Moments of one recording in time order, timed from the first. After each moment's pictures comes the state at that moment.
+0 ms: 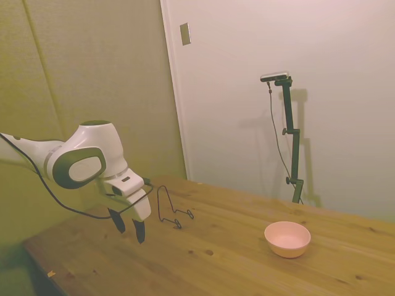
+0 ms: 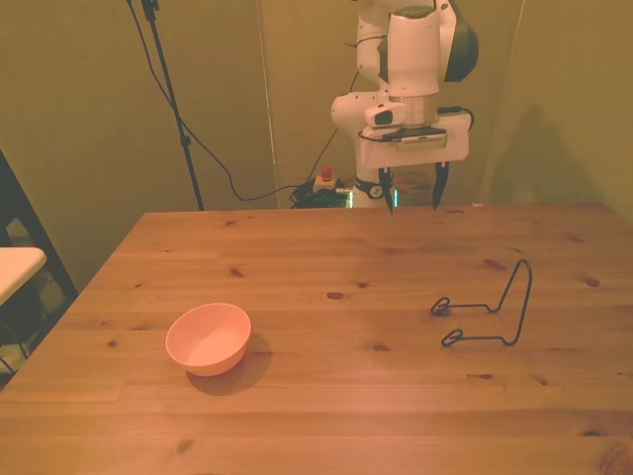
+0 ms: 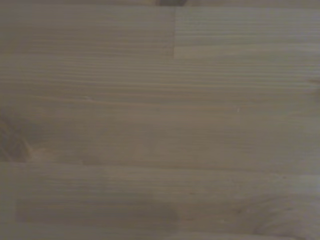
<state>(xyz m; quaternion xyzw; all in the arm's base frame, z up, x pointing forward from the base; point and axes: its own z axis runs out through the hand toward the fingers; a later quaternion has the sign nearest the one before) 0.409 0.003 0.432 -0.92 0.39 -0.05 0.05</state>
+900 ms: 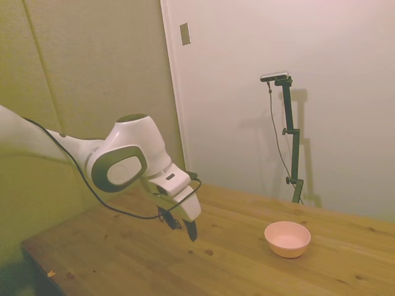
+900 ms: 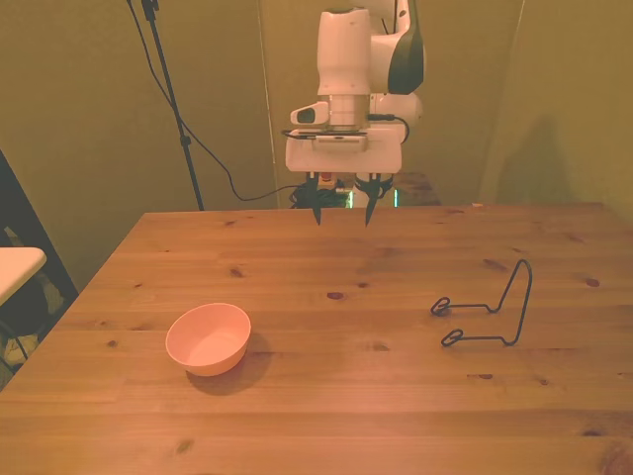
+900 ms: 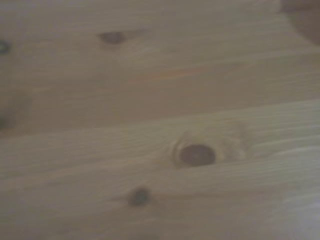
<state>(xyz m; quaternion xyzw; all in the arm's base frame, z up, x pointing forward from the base) 0.458 -0.148 0.450 -0.87 0.47 -0.14 0.04</state>
